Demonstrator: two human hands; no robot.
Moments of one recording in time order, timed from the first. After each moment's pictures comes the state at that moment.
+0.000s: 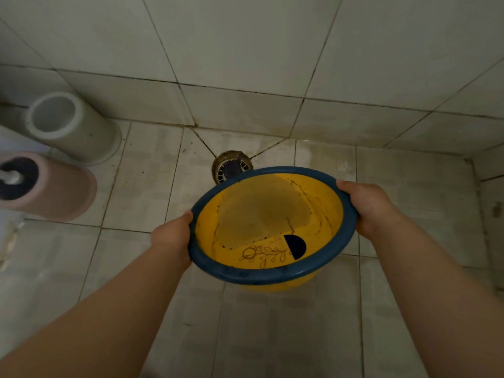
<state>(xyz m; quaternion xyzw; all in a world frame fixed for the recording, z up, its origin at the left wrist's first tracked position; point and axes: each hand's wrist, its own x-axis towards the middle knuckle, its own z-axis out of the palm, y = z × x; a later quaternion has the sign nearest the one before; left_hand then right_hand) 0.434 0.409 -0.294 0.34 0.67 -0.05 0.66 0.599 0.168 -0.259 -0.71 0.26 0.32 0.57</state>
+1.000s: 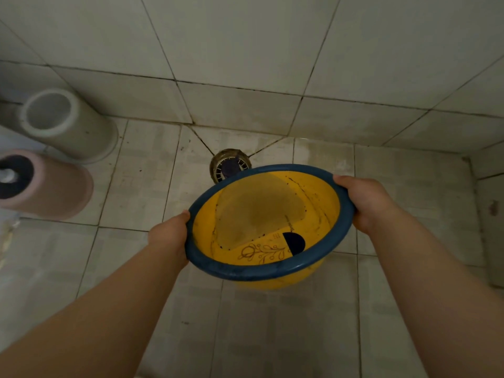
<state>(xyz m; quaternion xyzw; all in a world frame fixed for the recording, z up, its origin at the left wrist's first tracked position) 0.433 0.411 -0.300 0.35 0.67 -0.06 0.65 0.602 0.173 -0.254 -0.71 0.25 0.32 0.57</state>
